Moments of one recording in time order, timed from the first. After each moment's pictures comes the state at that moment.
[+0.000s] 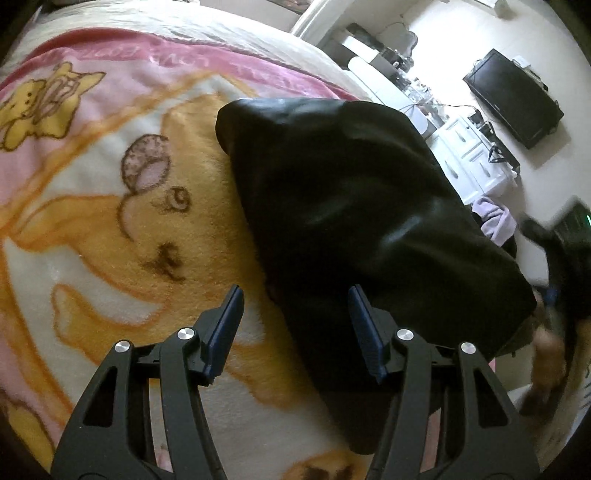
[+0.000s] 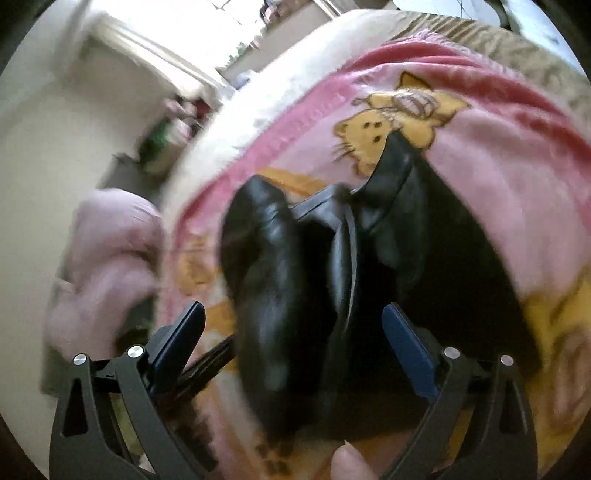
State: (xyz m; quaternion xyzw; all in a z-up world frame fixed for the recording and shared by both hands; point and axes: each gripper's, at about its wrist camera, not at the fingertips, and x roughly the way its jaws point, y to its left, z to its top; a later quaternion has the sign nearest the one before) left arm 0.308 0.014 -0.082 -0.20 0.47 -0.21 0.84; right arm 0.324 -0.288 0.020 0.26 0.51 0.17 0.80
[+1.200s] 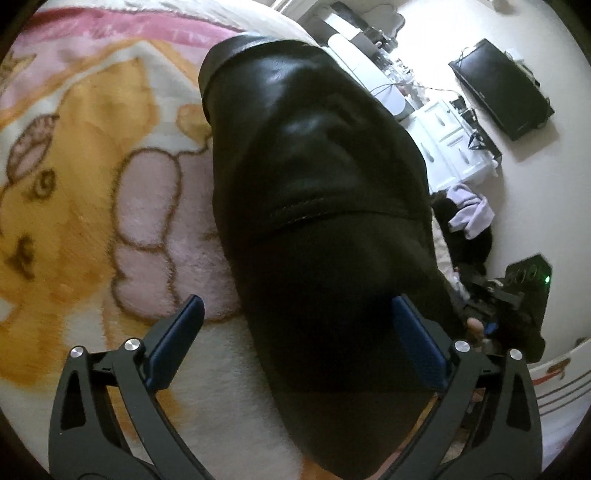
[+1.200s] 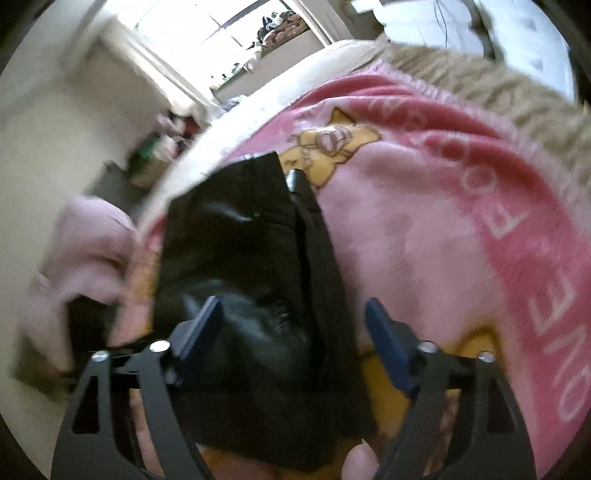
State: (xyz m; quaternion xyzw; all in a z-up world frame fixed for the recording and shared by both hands) left arm 0.339 -0.067 -0.088 -0.24 0.50 -0.26 0.79; right arm 0.263 -0.424 -0.026 0.31 0.42 0.17 0.84
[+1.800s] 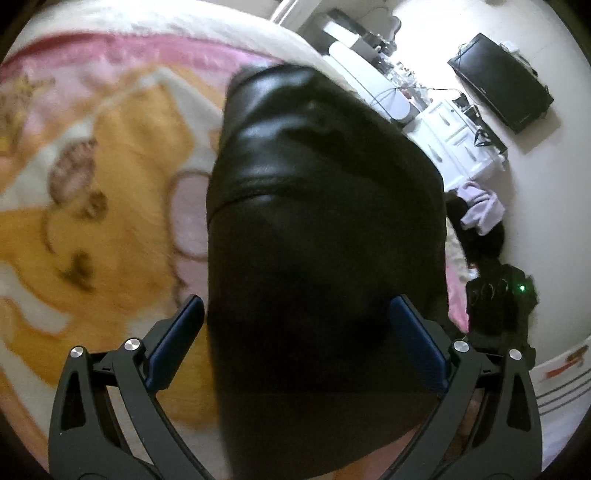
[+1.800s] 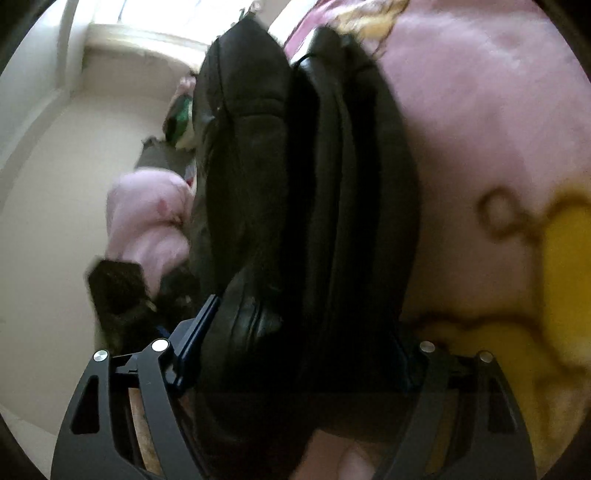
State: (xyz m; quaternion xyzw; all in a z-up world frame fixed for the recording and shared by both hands) left arm 0.322 -0.042 -0.066 -0.18 0.48 -0.23 0.83; right arm 0.276 -0.324 -0.075 0.31 0.53 0.25 0.75
